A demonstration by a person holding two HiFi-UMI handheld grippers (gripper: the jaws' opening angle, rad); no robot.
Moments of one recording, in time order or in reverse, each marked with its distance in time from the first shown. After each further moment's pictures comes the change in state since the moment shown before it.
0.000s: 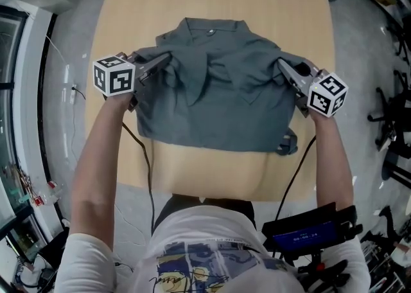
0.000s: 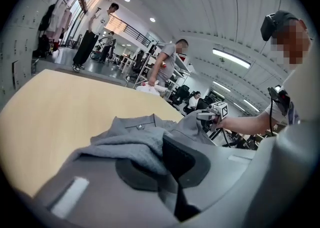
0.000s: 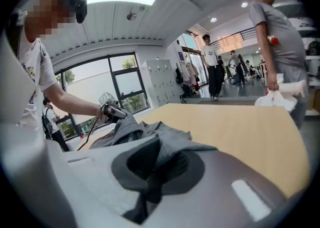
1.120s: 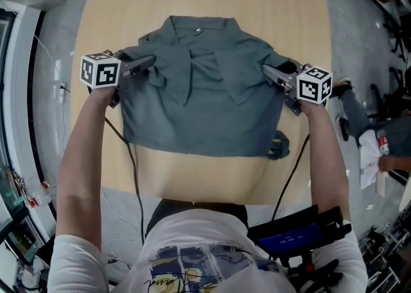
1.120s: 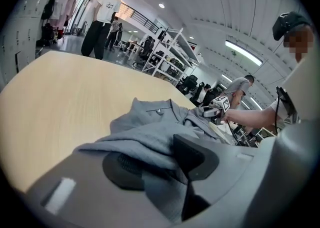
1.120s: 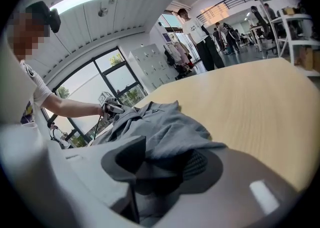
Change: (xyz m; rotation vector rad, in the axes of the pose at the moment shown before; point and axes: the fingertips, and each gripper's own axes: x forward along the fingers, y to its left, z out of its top) left arm 0.024 0.062 -0.043 -0.070 0.150 0.040; right arm 0.030 -0.044 -0.077 0.250 0.178 0.071
